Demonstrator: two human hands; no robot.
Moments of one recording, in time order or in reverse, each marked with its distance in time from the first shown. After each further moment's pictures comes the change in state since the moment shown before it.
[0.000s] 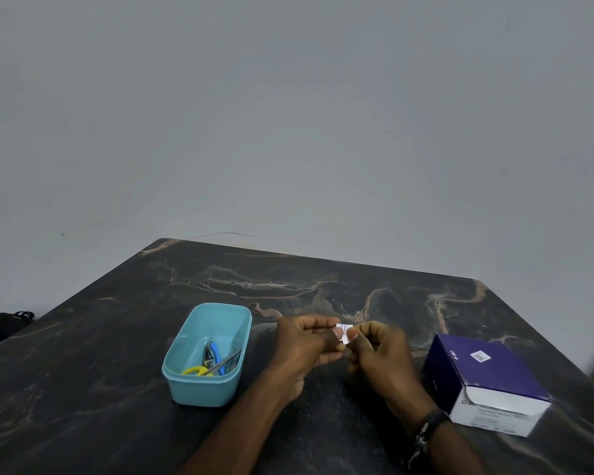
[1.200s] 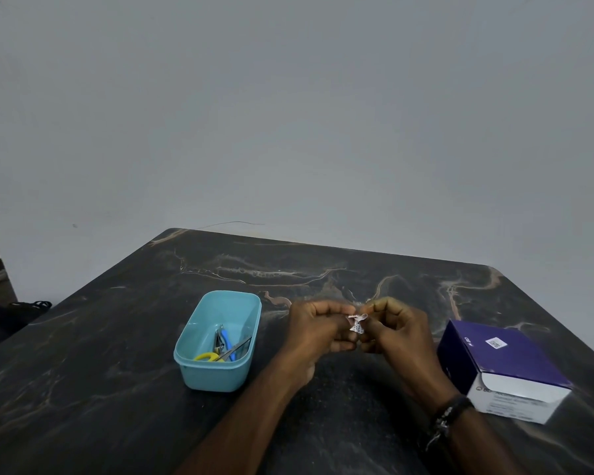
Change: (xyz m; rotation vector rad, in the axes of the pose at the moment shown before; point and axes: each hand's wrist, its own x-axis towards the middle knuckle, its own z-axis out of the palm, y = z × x) left_hand -0.007 0.008 0.003 0.058 -0.036 0.016; right_hand -0.003 -0.010 -0.007 0.195 -0.012 -0.099
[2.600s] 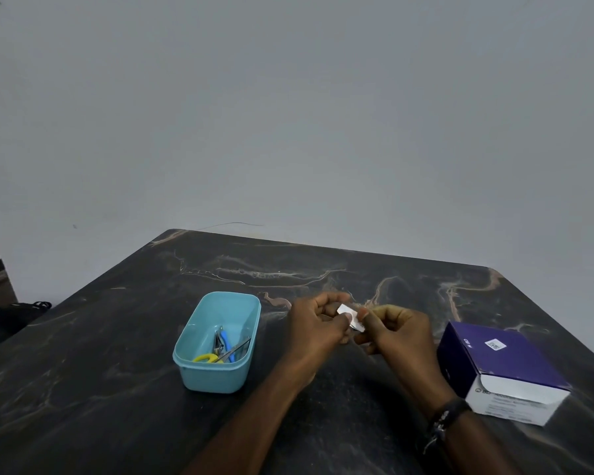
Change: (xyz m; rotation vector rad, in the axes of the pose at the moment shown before) left_hand 0.003 -0.003 0.005 0.135 0.106 0.176; right_hand 0.000 -0.005 0.004 -0.060 0.077 0.043
